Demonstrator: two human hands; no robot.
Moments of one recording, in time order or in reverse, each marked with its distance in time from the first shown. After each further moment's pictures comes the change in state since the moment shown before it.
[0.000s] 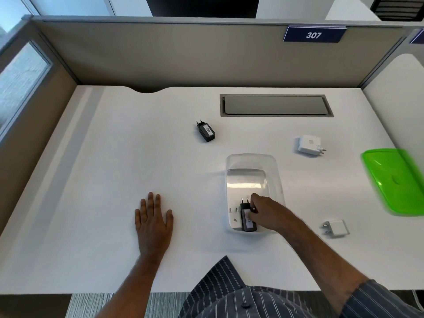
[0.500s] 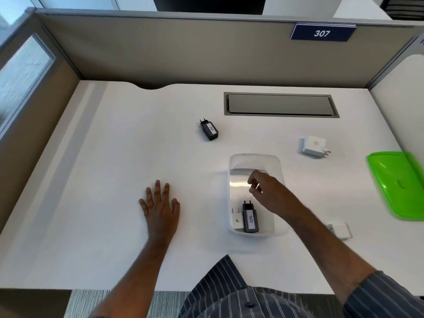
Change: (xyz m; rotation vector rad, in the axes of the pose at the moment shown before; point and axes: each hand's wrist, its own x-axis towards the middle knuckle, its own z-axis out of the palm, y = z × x) left_hand 0.030 0.024 -0.002 -0.065 -0.070 -0.034; right_hand 0.013 -0.014 -0.038 0.170 0.270 -0.210
